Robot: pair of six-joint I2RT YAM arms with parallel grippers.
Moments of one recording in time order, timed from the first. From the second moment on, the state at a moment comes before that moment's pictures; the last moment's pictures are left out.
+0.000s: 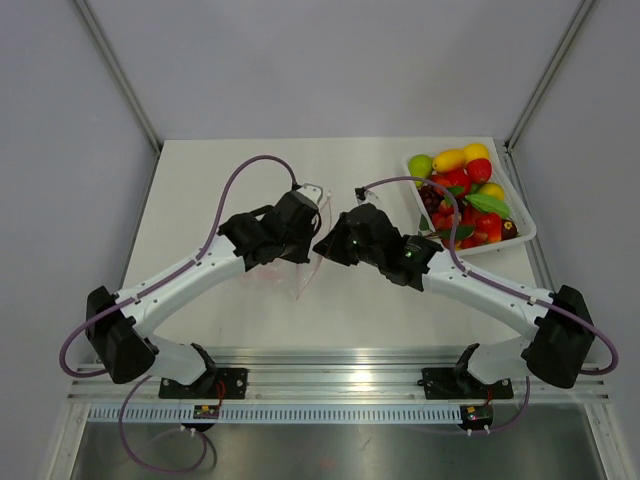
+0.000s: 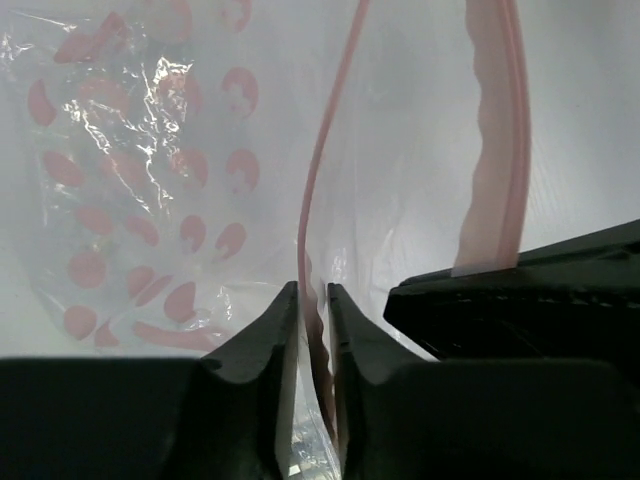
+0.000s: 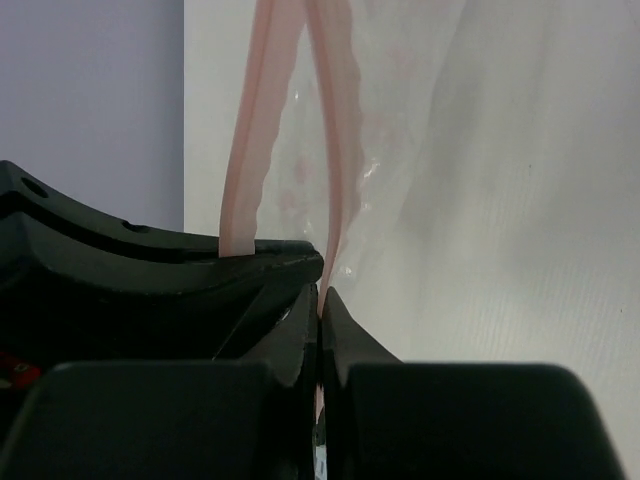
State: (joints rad) left arm -0.84 1.39 1.30 -0.82 -0.24 -0.42; right arm 0.90 1.37 1.09 -0.26 0.11 1.04
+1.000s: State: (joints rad) left arm -0.80 1.76 1.69 -0.95 -0.06 -0.45; right arm 0.73 1.44 1.20 -0.64 0.28 0.70
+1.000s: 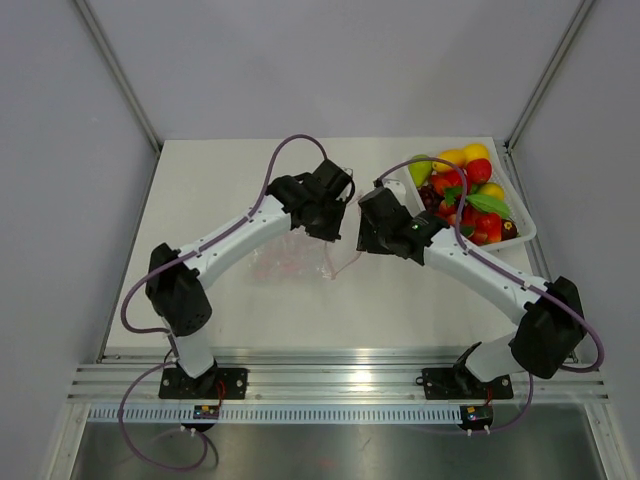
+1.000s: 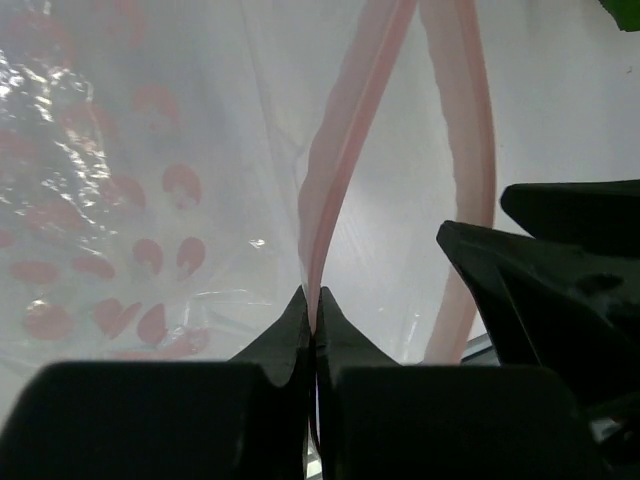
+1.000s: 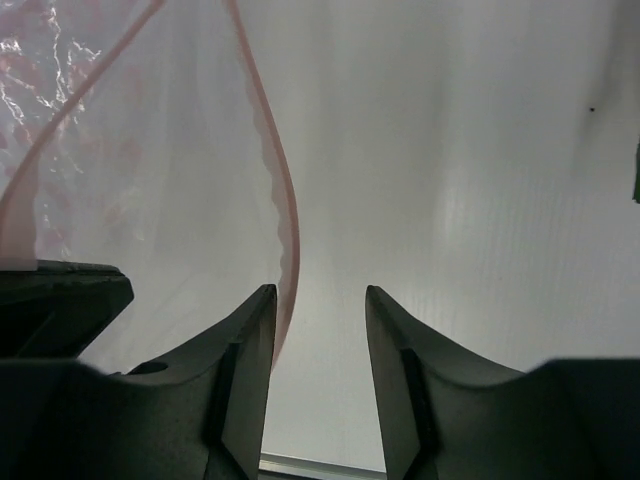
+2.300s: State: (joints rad) left arm -0.77 1.94 1.84 -0.93 0.03 -0.47; right arm 0.19 1.44 1.47 -0.79 0.16 0.45
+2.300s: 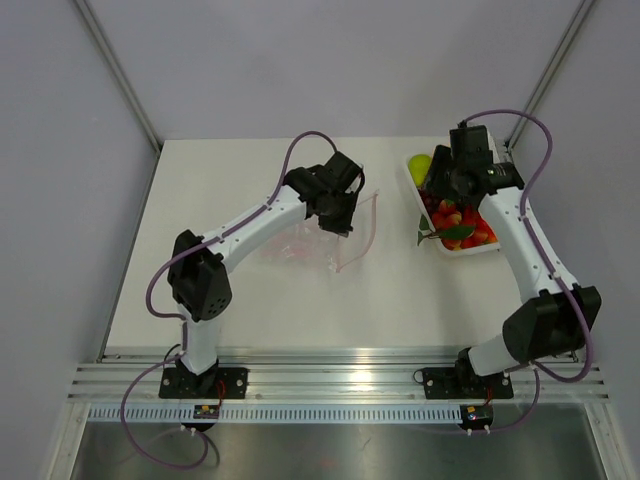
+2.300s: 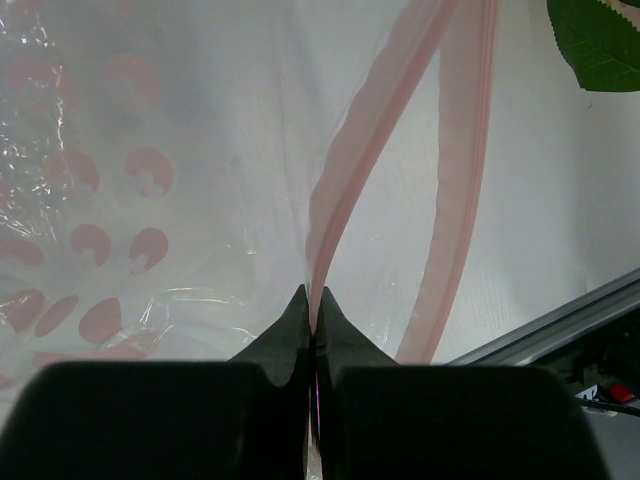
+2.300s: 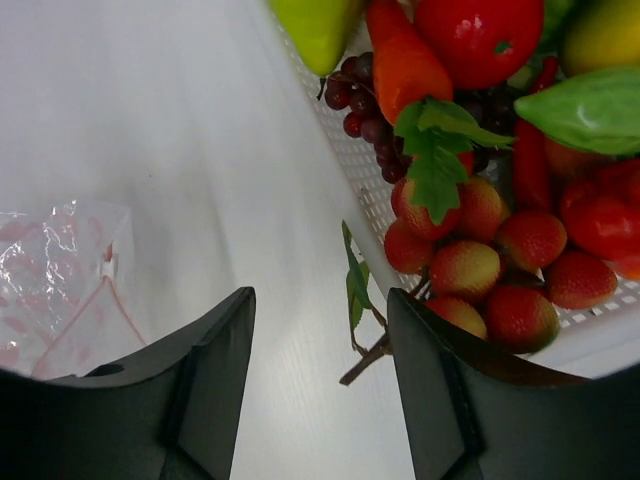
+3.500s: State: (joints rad) left arm -0.73 1.87 1.80 -0.90 0.04 -0.46; right arm 0.22 1.95 1.66 -0.80 0.09 0.31
